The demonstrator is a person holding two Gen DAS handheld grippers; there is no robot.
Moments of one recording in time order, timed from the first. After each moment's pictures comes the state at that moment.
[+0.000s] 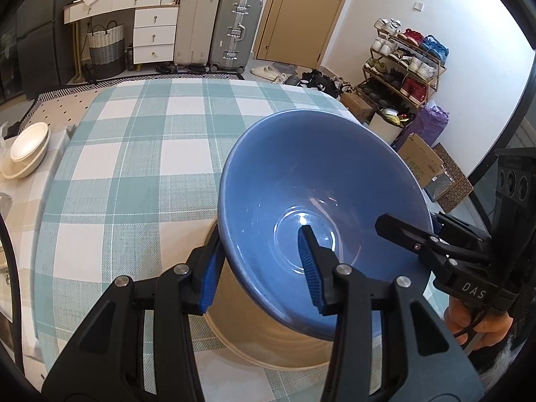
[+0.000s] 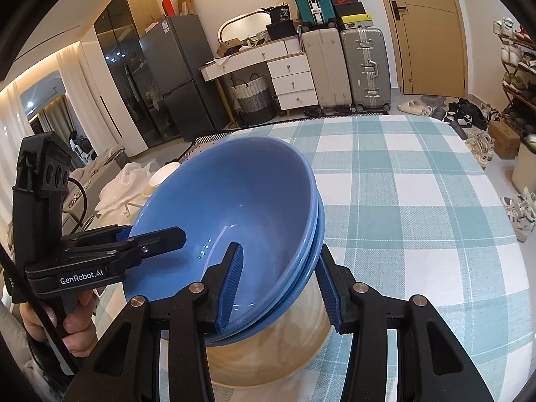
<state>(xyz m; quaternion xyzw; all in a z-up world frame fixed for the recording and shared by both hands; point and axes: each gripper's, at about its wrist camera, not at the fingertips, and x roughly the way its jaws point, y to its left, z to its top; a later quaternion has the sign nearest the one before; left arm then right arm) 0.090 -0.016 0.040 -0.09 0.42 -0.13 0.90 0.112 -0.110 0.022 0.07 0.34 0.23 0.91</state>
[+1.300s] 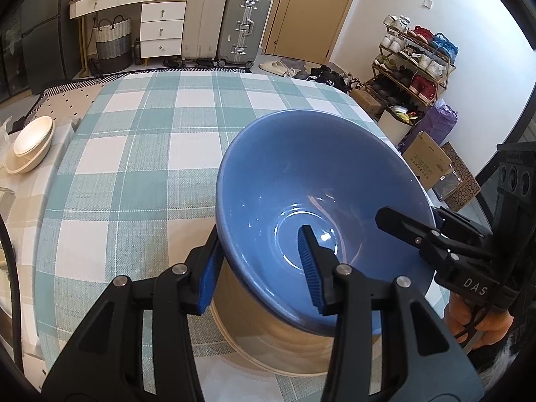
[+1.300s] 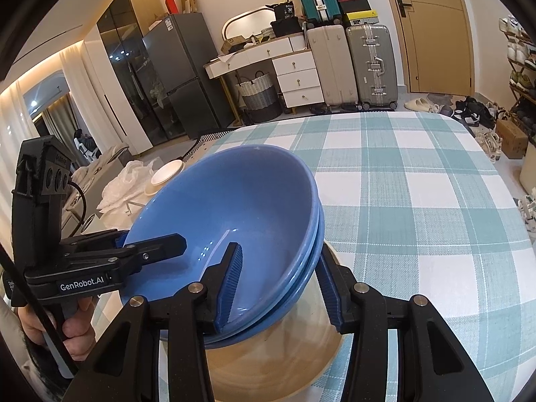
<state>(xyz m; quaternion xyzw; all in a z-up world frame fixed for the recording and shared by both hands) 0.107 -0.012 0.022 -0.09 0.43 -0.11 0.89 0.127 -0.101 0.014 0.07 0.34 0.24 0.91</state>
